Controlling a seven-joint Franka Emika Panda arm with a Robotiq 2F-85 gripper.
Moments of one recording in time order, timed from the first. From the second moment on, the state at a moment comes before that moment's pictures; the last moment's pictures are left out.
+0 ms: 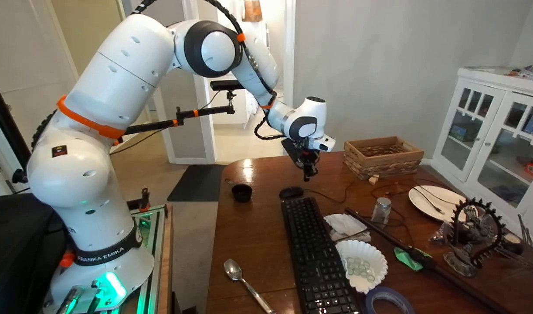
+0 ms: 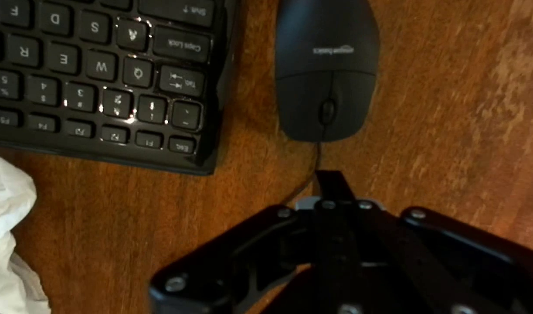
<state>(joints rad) 0.30 0.71 0.03 -1.73 0.06 2.50 0.31</state>
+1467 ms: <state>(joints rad) 0.28 0.10 0.11 -2.16 0.06 2.20 0.41</state>
